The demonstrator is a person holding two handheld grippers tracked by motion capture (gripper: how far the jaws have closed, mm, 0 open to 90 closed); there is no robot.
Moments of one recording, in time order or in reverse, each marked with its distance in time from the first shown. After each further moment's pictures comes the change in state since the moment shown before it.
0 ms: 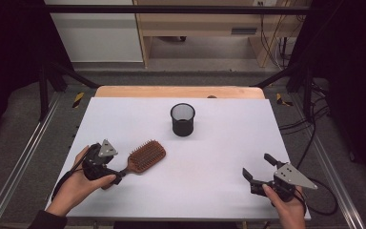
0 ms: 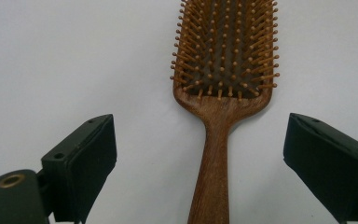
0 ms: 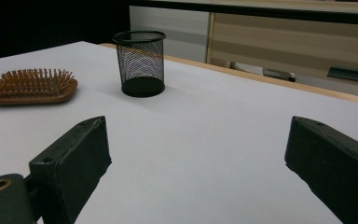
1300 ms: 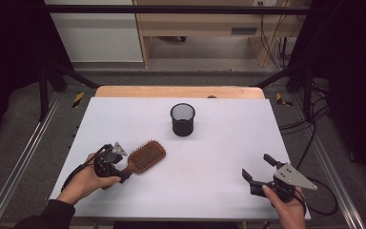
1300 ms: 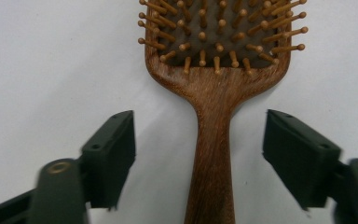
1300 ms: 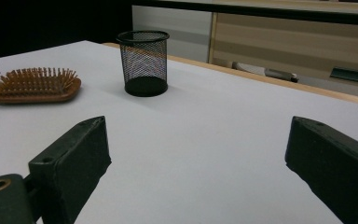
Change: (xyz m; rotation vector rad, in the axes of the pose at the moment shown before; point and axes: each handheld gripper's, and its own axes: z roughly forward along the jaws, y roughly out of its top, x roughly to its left) left arm 0.006 -0.003 0.042 0.154 -0.107 0.026; right arm 0.002 0.001 -0.001 0.000 0.008 -0.008
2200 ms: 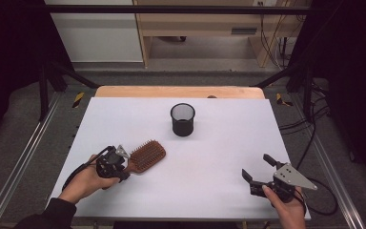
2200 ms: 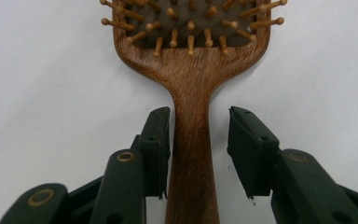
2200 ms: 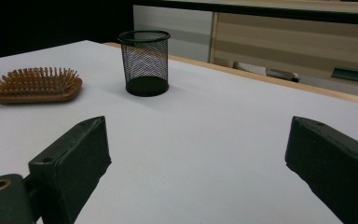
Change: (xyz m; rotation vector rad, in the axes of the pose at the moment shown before) left arm -0.004 0.003 0.003 0.097 -0.054 0.043; right arm 0.000 0.000 0.000 0.002 0.003 0.000
